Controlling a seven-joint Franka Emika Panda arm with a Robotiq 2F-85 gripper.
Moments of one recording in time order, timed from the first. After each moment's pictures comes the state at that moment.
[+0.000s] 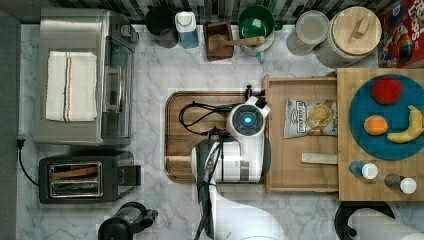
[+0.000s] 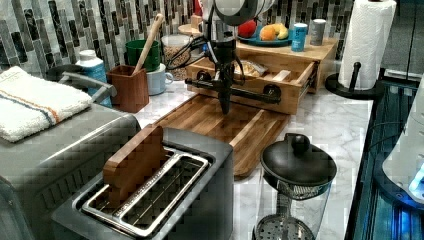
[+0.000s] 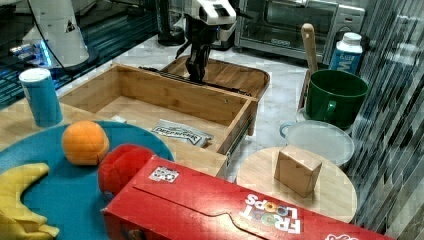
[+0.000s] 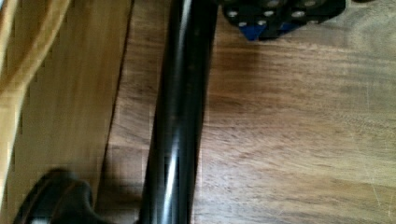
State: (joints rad) arm -0.18 0.24 0.10 -2.35 -0.06 0.95 -0.95
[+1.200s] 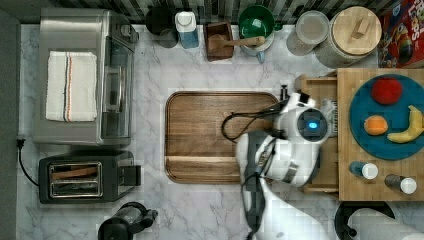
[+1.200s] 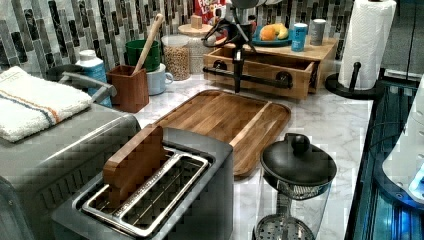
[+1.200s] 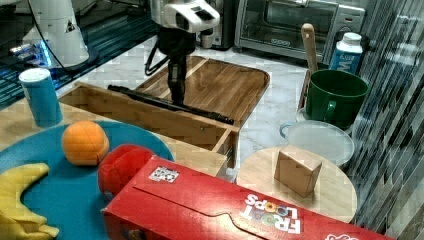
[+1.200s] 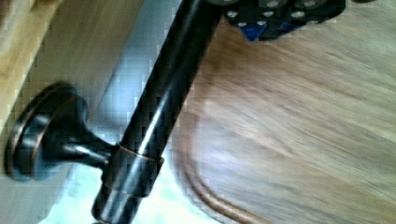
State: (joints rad) arm -0.38 0.26 0.05 -2.27 0.00 0.96 -1.52
